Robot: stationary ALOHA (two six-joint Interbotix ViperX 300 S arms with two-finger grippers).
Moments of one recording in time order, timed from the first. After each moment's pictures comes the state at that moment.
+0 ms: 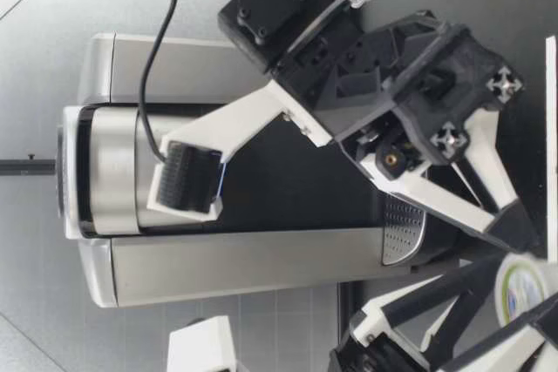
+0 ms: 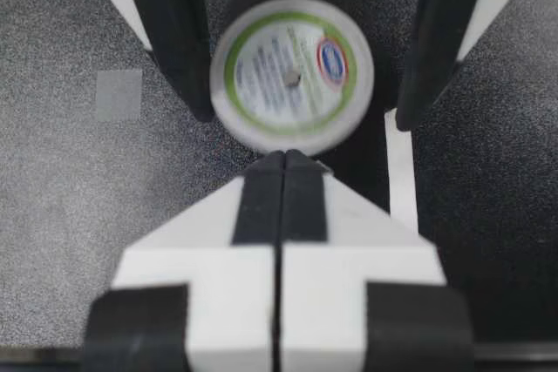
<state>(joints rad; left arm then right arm) -0.07 0.08 0.93 0.03 -0.29 0.00 0.07 0.30 0.53 0.07 -0.08 0.01</state>
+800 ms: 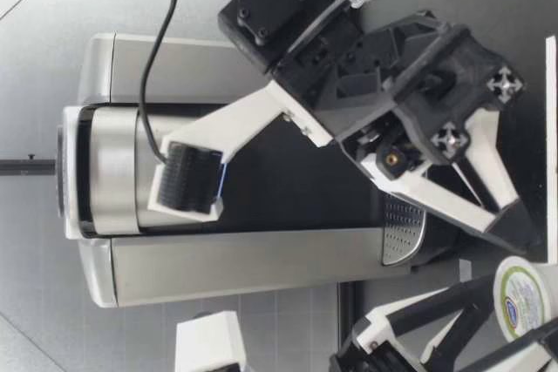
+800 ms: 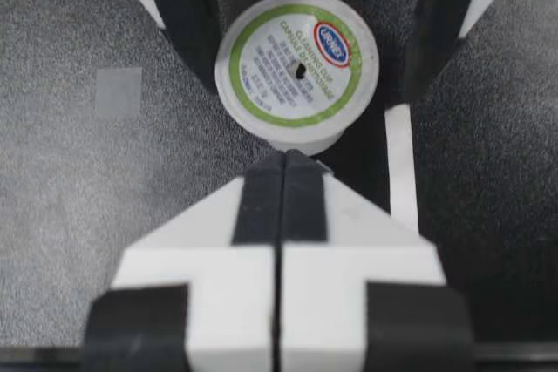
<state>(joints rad) -0.07 0.05 0.92 0.04 -0.17 0.00 0.07 0.30 0.53 0.07 -0.07 0.00</state>
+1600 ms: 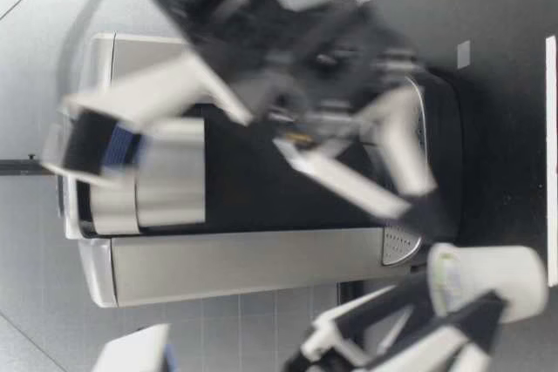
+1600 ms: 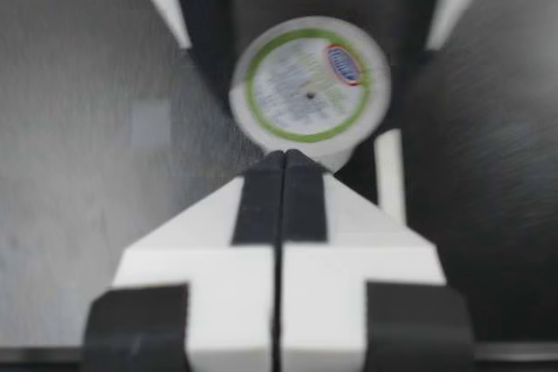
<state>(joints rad) -0.07 -0.06 0.92 0.03 -0.16 -0.06 0.04 0.14 0.58 0.08 -0.08 0.04</state>
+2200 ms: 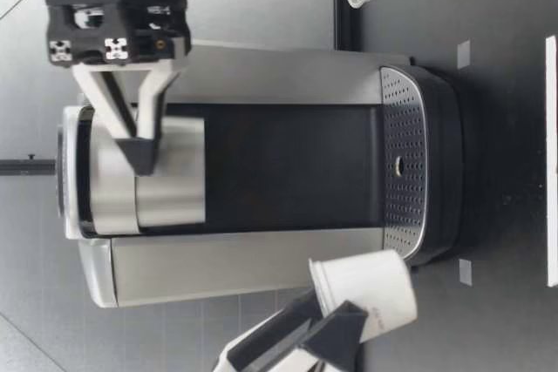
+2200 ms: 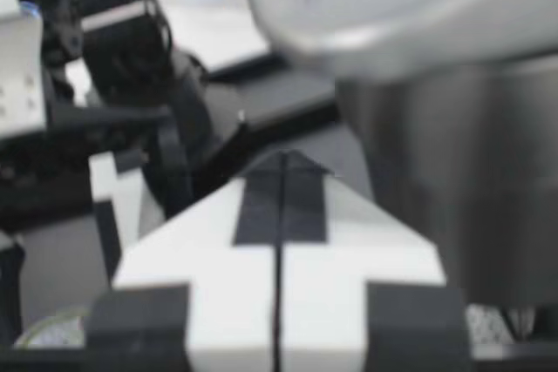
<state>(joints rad) -0.07 -0.25 0.96 0.03 -0.16 -0.14 -0.17 -0.10 0.81 0.09 -0.70 0.12</state>
